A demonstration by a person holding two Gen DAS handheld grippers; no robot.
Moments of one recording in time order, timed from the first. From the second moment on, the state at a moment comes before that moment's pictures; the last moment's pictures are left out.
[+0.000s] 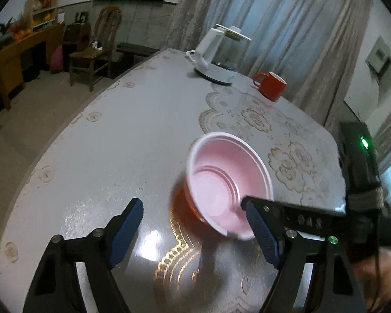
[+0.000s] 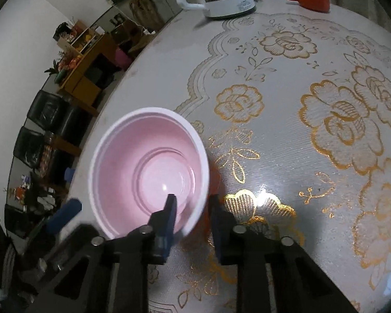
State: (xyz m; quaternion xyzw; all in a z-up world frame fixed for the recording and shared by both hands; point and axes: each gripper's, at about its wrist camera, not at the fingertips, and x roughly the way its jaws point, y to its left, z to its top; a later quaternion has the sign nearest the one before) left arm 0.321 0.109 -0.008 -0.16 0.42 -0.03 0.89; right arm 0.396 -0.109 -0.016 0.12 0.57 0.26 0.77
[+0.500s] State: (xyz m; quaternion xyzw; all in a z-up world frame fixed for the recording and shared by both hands) left arm 0.334 0.083 -0.037 -0.06 0.47 -0.03 0.88; right arm 0.383 -0.113 -0.014 0.11 0.56 0.26 0.78
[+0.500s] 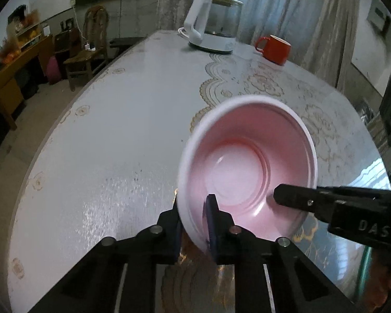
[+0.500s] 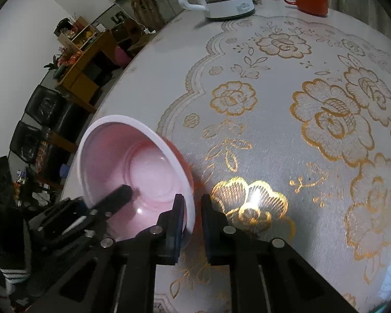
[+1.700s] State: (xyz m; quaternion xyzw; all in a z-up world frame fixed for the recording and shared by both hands) left arm 0.170 0.047 0.013 -0.08 0.40 -0.08 0.91; right arm 0.219 -0.170 0.048 0.14 0.49 0.26 0.82
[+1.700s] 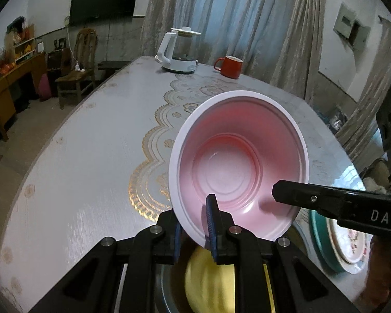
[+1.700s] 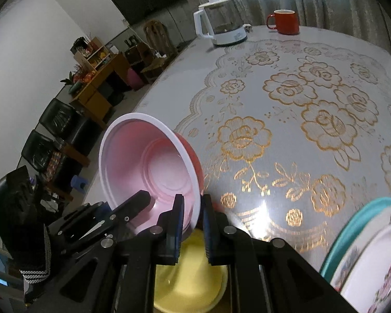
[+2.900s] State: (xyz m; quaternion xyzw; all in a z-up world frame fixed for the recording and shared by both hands) left arm 0.093 0.018 -0.013 -0.05 0.43 -0.09 0.90; right arm 0.132 -0.192 0.009 0.14 0.50 0.24 0.82
